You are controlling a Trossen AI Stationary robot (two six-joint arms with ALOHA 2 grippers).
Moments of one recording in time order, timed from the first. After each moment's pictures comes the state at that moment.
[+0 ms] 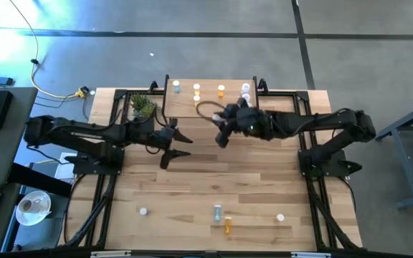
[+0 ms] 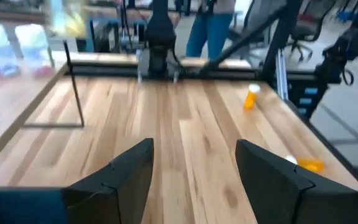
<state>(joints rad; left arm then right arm) 0.21 1.11 0.55 0.30 0.21 -0.02 0.01 1.47 1.33 -0.29 0.46 0.21</state>
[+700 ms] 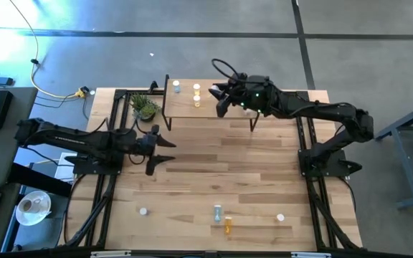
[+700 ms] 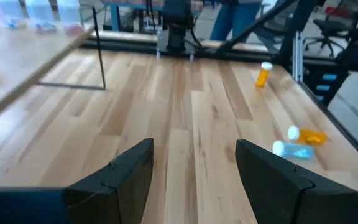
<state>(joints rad) 0.06 0.78 0.34 0.15 -0.04 -0.09 -0.26 1.47 1.33 -0.05 0.23 0.20</state>
